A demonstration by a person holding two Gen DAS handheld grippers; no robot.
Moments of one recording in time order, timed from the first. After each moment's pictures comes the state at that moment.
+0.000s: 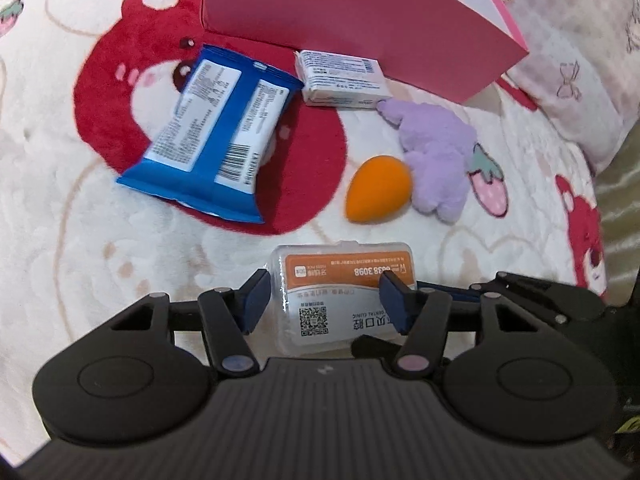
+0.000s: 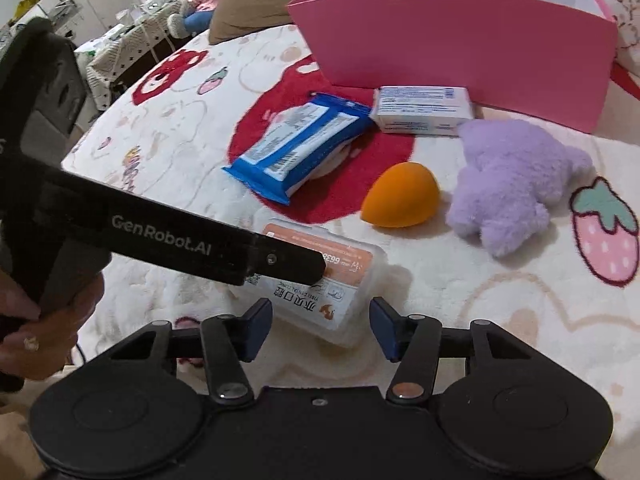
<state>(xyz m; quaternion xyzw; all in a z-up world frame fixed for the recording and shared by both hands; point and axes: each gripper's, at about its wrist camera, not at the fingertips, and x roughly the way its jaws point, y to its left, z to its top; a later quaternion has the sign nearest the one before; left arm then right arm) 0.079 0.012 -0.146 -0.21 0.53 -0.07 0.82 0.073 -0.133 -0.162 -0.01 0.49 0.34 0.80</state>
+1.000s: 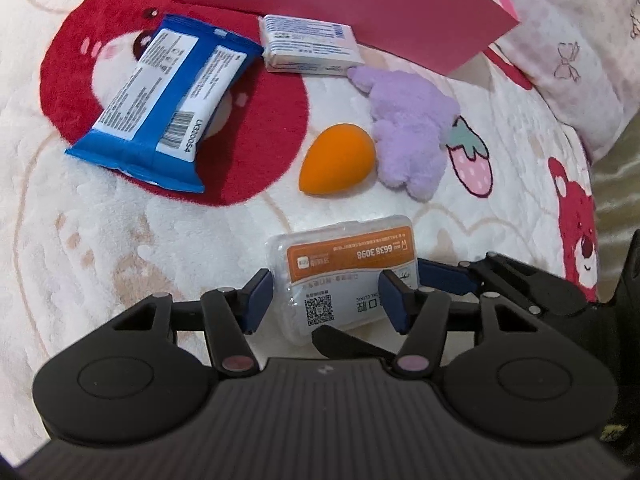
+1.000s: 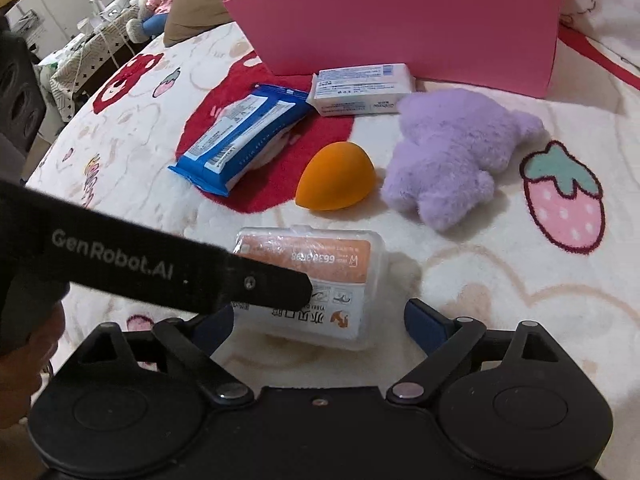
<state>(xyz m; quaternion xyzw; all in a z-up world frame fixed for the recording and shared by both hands) 0.083 -0.015 -0.150 -0.21 0.56 -0.08 0.80 0.081 -0.150 -0.173 -0.01 0.50 0.32 0.80</state>
